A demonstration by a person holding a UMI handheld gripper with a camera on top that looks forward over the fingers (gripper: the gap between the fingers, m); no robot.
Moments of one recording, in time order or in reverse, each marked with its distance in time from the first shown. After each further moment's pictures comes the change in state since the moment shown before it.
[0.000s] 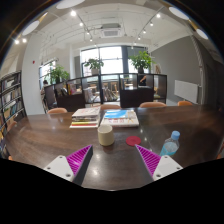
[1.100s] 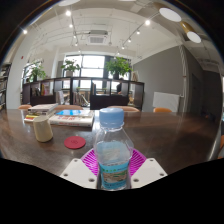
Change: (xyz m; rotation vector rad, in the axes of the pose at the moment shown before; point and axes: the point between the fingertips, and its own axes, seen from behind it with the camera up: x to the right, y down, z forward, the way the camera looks) arm 0.251 0.061 0.138 0.143 0.250 -0.067
